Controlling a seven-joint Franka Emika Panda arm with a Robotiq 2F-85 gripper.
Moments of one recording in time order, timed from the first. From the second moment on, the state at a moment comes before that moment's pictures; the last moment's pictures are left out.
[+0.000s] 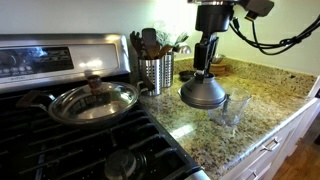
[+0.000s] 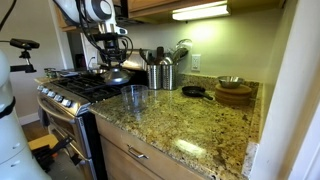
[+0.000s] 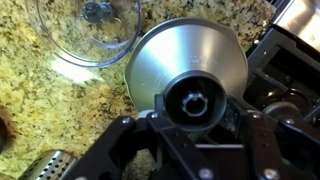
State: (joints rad) arm 0.24 -0.10 0.25 -2.26 -0.03 2.22 -0.07
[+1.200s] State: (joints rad) arm 0.20 0.17 0.22 -2.19 -0.03 2.39 -0.15
